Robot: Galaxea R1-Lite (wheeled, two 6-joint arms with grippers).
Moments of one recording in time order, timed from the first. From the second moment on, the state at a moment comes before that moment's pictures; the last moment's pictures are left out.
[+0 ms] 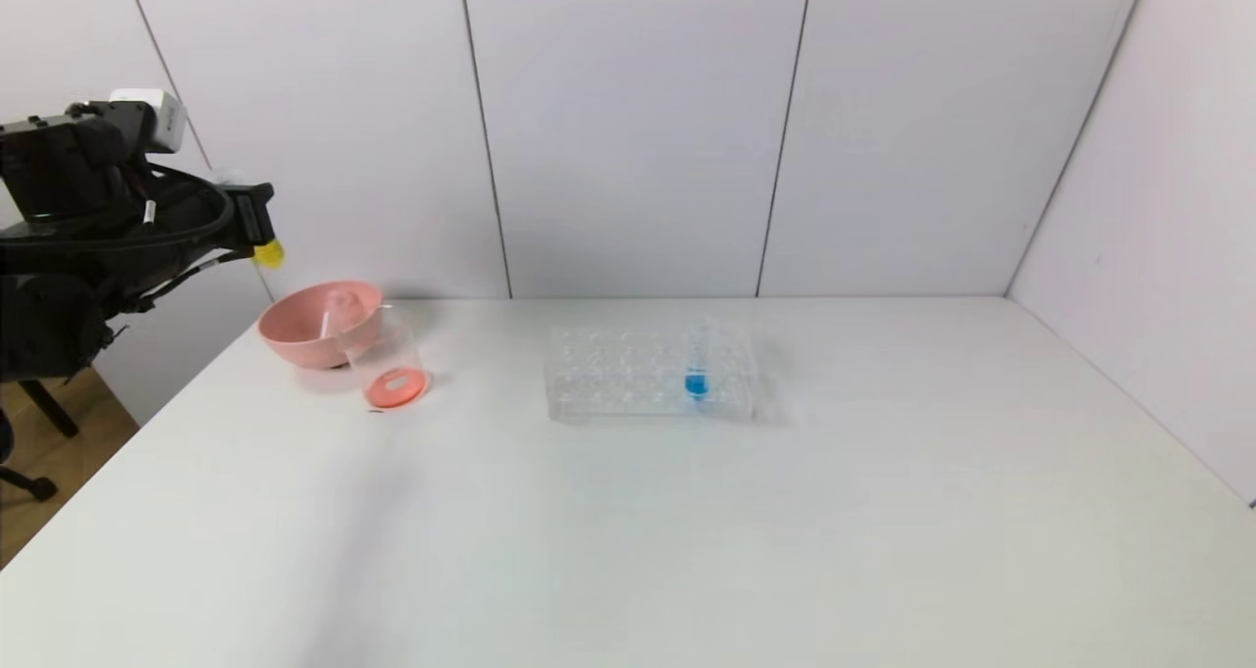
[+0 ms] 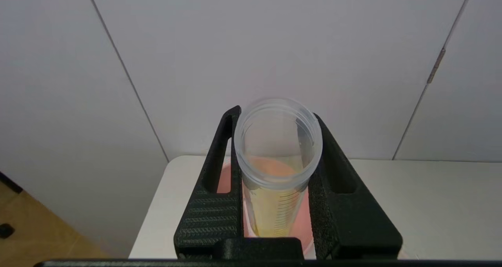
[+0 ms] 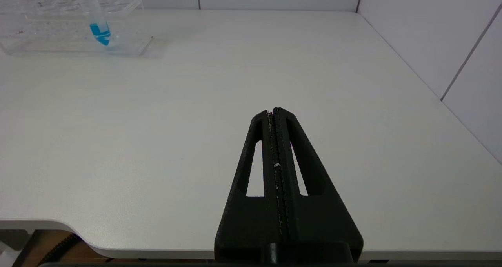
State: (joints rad) left arm 0.17 1.84 -1.11 -0.79 -0.09 0.05; right arm 0.00 0.00 0.00 0.00 0.00 0.00
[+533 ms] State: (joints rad) left arm 0.21 1.95 -1.17 -0.81 -0.13 0.05; right arm 0.00 0.00 0.00 0.00 0.00 0.00
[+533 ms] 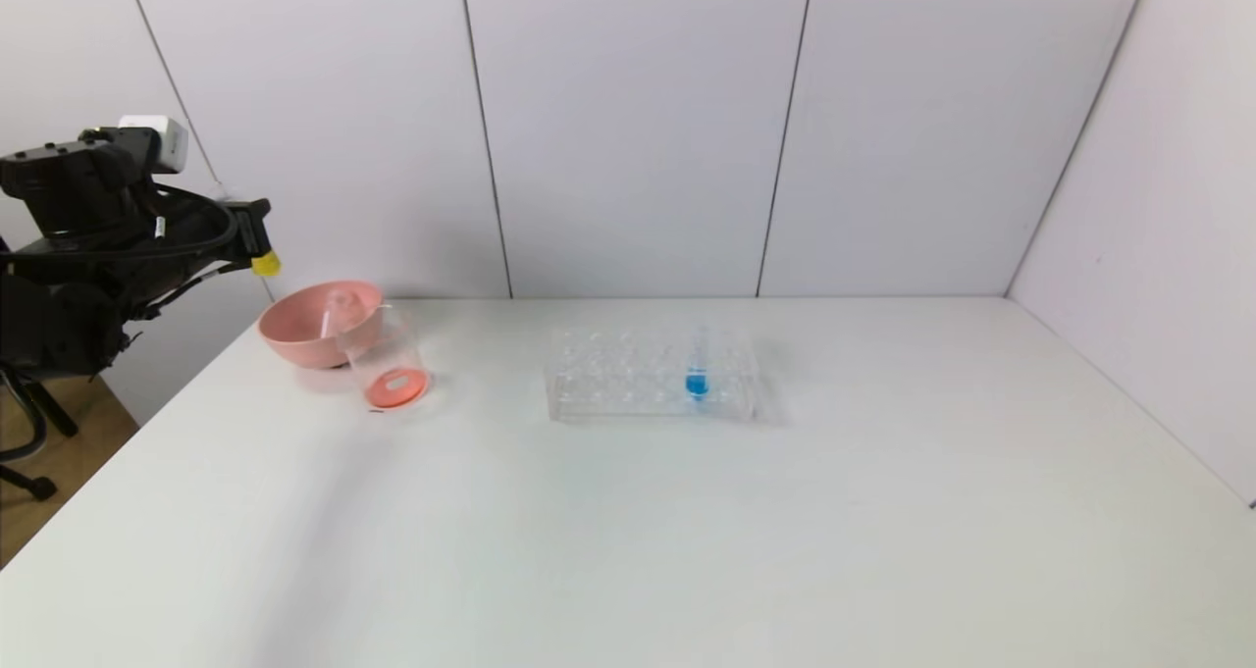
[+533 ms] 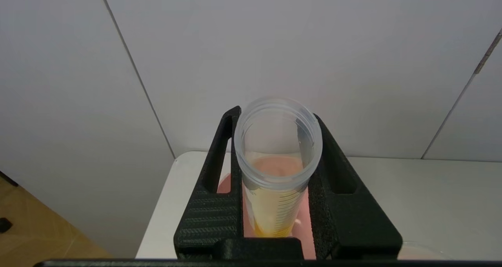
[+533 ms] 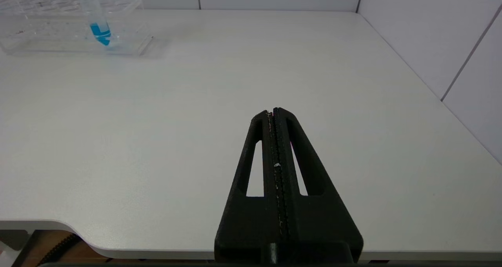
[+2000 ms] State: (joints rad) left arm 0.18 1.90 -1.17 -0.73 -0.23 0.16; right arm 0.00 0.00 0.00 0.00 0.00 0.00
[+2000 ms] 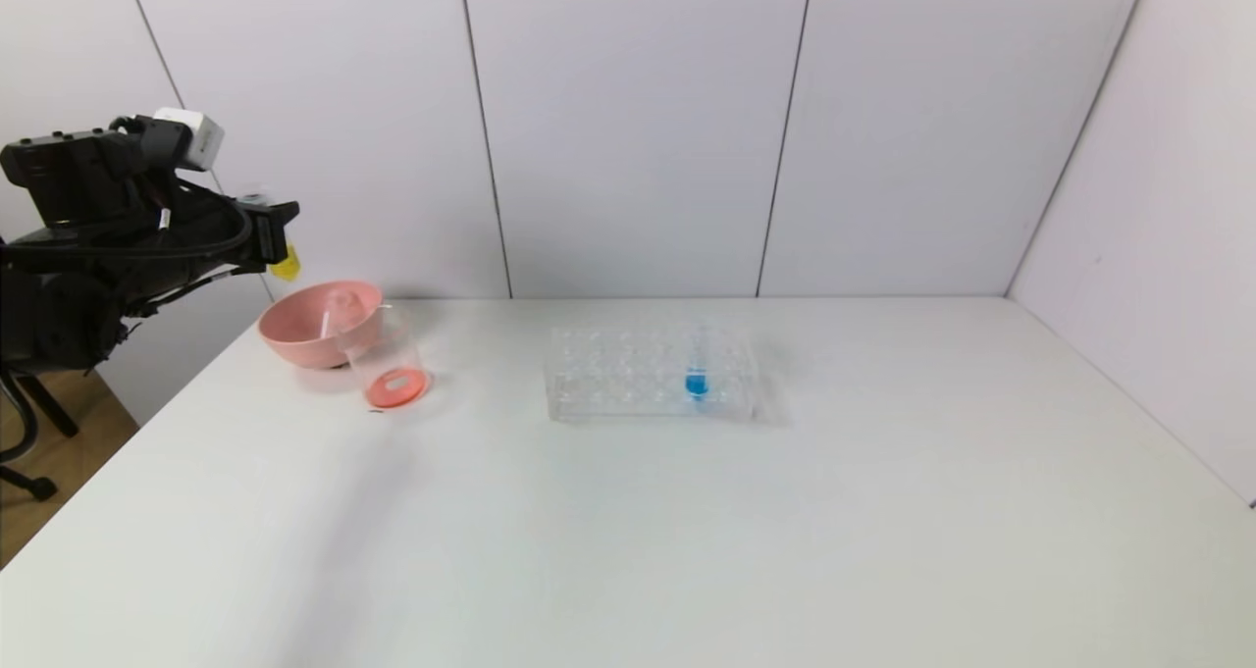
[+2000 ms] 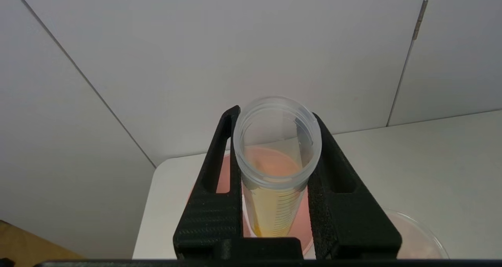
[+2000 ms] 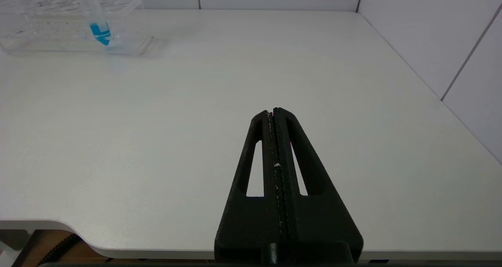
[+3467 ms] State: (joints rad) left arm 0.29 1.87 -1.48 -0.09 -0.64 0.65; right arm 0.00 0.00 0.00 0.00 0.00 0.00
